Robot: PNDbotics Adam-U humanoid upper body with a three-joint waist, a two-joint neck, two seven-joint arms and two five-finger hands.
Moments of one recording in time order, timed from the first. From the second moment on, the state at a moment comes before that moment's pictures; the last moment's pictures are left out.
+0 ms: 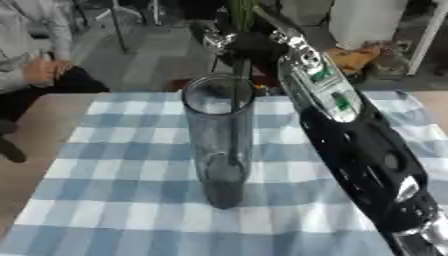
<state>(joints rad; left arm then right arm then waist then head) -0.41 0.08 0.05 -1.98 0.02 -0.33 -0.04 -1.22 -0.32 0.17 -1.21 -0.28 0.10 0.27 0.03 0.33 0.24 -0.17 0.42</state>
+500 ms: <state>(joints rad) -0.41 0.08 0.05 -1.98 0.02 -0.32 -0.04 -1.21 -0.31 0.17 -1.21 -0.24 0.06 0.27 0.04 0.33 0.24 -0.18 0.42</state>
